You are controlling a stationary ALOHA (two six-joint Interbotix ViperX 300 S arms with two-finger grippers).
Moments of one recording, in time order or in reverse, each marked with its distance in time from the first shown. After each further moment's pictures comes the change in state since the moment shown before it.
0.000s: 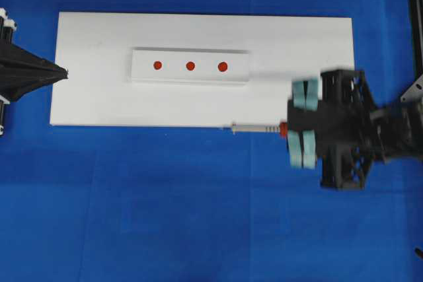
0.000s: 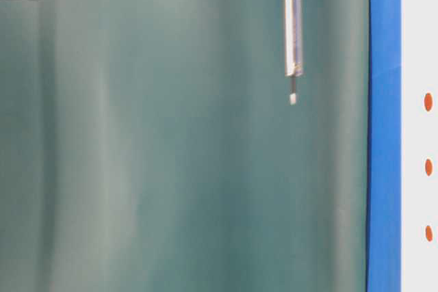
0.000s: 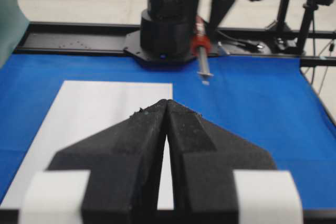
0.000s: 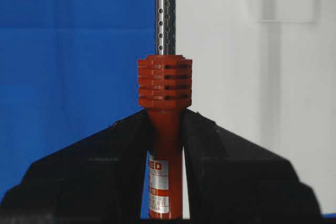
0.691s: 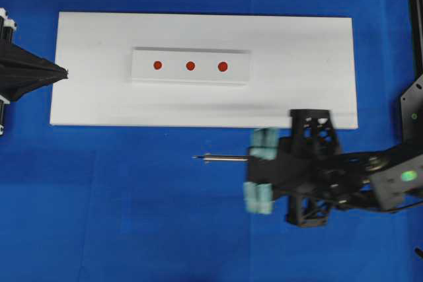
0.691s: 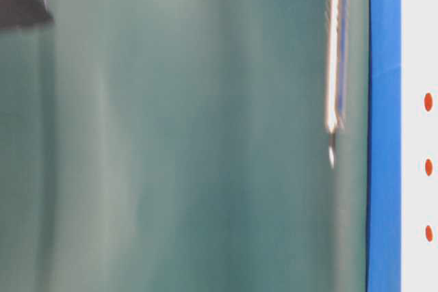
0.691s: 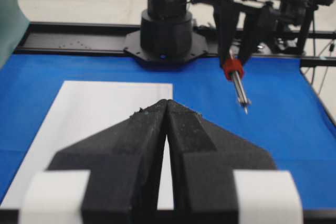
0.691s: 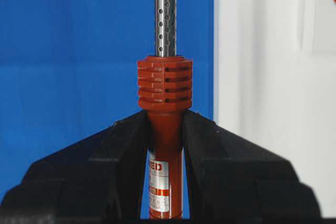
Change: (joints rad) left arm 0.000 0.000 0.000 0.000 0.000 0.000; right arm 0.077 0.232 -0.156 -0.081 0.005 0.121
